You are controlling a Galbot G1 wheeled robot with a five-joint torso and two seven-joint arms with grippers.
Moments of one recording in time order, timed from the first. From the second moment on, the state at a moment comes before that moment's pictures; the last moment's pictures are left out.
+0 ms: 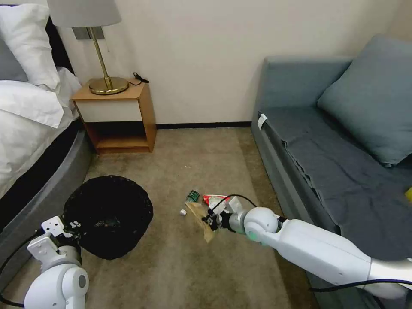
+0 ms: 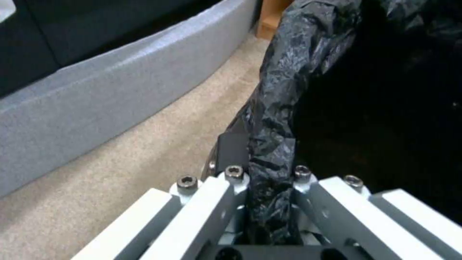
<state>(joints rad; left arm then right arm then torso) 1.47 -1.58 -0.90 -2.17 -0.34 0.57 -0.32 -0.45 0.90 -0.64 1.65 0.97 -0.50 0.05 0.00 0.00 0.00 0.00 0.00</state>
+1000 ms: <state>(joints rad) 1.49 -1.61 -0.82 -2.19 -0.27 0.57 -0.32 -0.27 1.13 -0.67 1.85 1.19 -0.49 0.24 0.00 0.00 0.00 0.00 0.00</state>
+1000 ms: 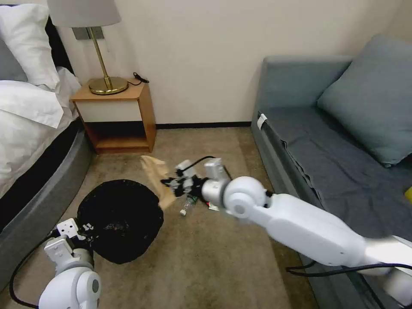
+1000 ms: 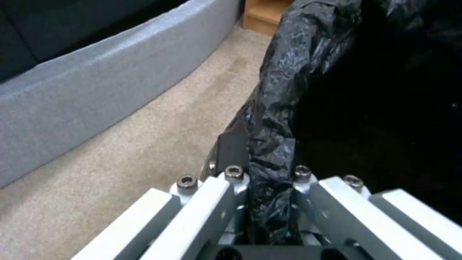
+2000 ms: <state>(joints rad) 1.49 -1.61 -0.77 -2.20 -0.23 0.57 -0.32 -0.24 1.29 -0.86 1.73 1.09 -0.51 0.32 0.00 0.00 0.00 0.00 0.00</state>
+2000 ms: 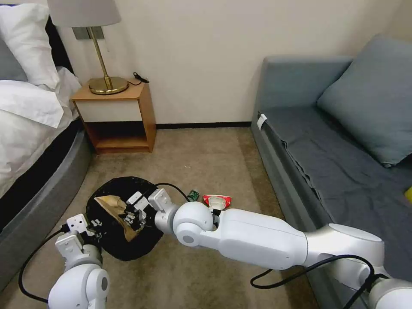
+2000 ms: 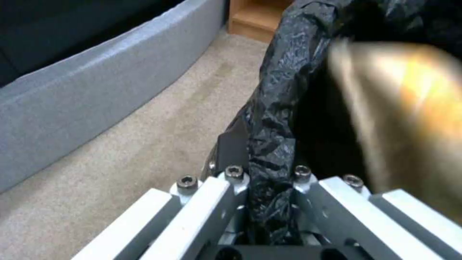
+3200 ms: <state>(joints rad) 1.48 -1.61 -0.81 -2.19 -0.28 0.56 -0.32 -0.73 0.87 0.03 2.03 0.77 -0.16 0.24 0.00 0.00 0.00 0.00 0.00</state>
